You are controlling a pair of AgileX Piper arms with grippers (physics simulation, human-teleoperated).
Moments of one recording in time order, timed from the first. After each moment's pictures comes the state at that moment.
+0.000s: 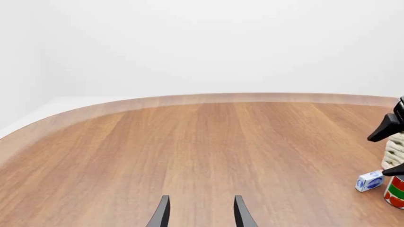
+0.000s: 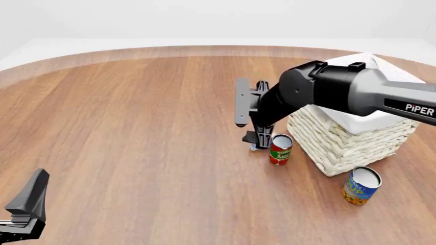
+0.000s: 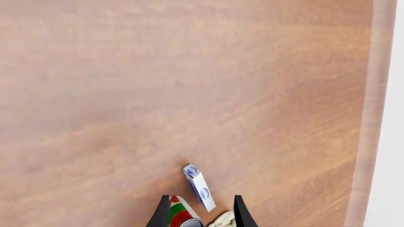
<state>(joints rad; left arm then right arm) 0.00 0.01 0.00 0.00 0.00 0.53 1.74 -1.28 0.60 -1.06</state>
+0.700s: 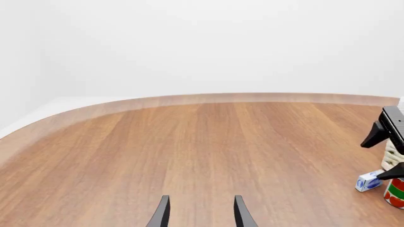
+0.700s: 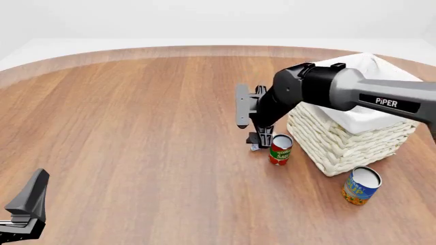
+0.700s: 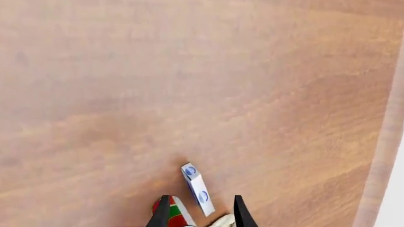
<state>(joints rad) 0.00 0.01 0.00 0.00 0.00 0.49 1.85 -1.36 0.65 -1.13</state>
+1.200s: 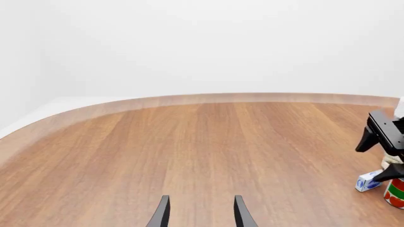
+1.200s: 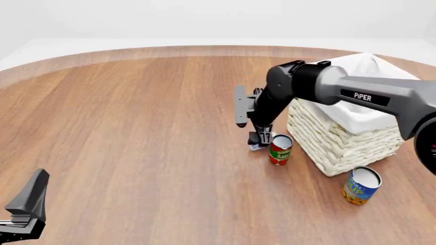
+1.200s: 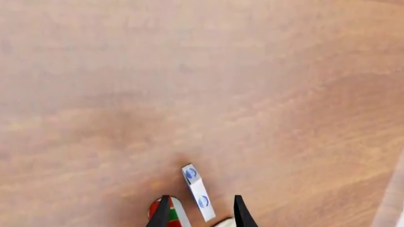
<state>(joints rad) 0.00 0.01 0.00 0.00 0.00 0.47 1.95 -1.48 0.76 -1.16</state>
